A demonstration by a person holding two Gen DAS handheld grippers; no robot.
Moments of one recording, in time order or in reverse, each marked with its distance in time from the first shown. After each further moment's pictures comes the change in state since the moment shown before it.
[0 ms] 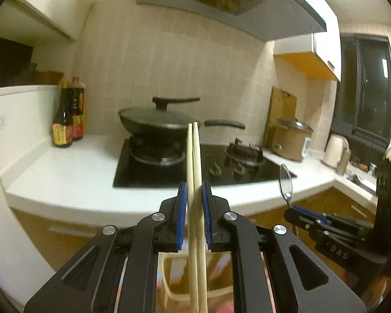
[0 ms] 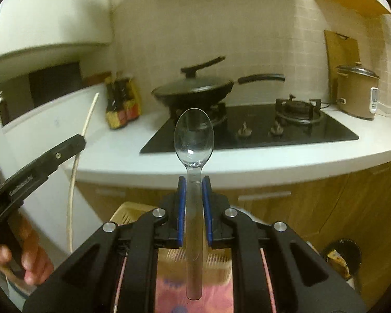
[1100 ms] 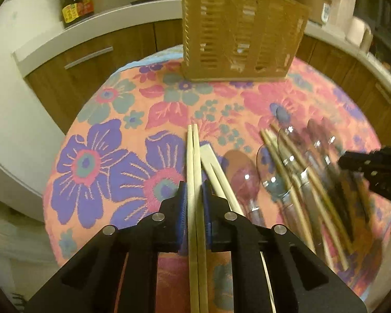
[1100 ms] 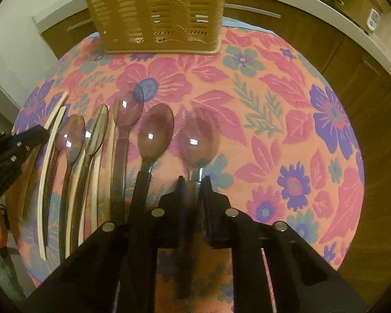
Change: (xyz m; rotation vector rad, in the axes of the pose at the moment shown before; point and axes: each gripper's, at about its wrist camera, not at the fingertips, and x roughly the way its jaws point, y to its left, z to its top) left arm -0.072 0.033 -0.245 0.075 0.678 0.136; right arm -0.028 0.002 -0.241 -0.082 0.684 -0.165
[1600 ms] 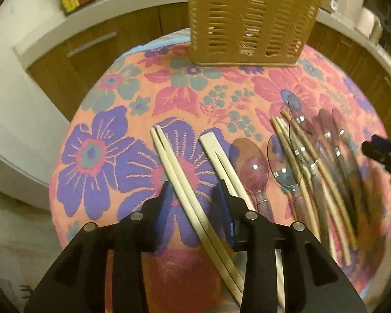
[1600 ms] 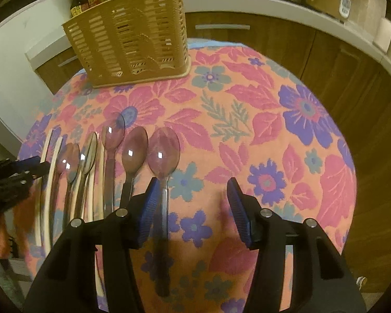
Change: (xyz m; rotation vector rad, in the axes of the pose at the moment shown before) left arm 0.009 -0.006 0.002 0.045 0.111 0.087; right arm -0.021 -0.035 -0.016 0.137 -0.124 0.034
